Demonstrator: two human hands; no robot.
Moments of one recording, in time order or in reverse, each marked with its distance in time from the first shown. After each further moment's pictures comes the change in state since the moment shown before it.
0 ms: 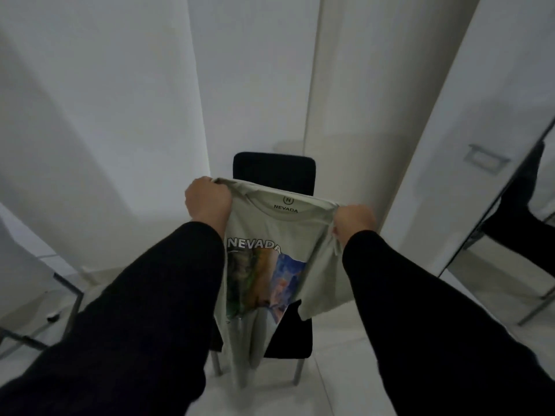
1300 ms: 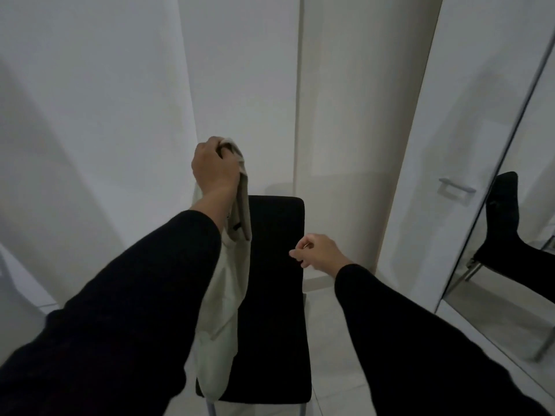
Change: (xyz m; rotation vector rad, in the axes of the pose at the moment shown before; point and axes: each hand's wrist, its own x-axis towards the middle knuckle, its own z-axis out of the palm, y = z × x) left_hand -0.020 0.117 -0.057 -0.367 0.357 0.353; right_hand -0.042 -0.003 -0.036 -0.043 -0.460 -0.408
